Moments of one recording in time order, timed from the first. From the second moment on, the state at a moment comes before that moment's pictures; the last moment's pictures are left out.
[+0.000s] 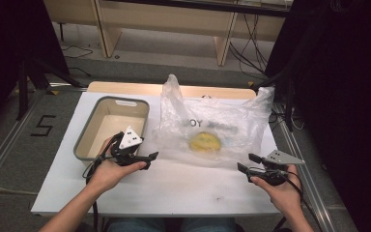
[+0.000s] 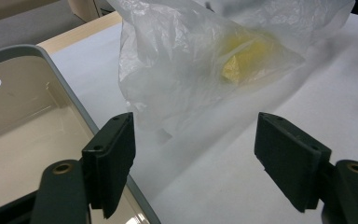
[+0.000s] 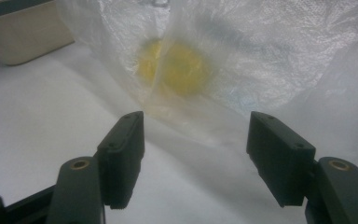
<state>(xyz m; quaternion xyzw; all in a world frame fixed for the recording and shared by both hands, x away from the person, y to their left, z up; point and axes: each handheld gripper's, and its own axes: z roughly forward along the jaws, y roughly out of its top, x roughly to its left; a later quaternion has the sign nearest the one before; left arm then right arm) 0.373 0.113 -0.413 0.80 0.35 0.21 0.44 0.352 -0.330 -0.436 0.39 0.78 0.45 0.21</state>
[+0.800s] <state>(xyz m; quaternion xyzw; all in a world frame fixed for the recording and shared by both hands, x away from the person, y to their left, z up) 0.373 0.115 -0.414 0.80 0.35 0.21 0.44 0.347 -0.333 -0.439 0.38 0.77 0.46 0.20</state>
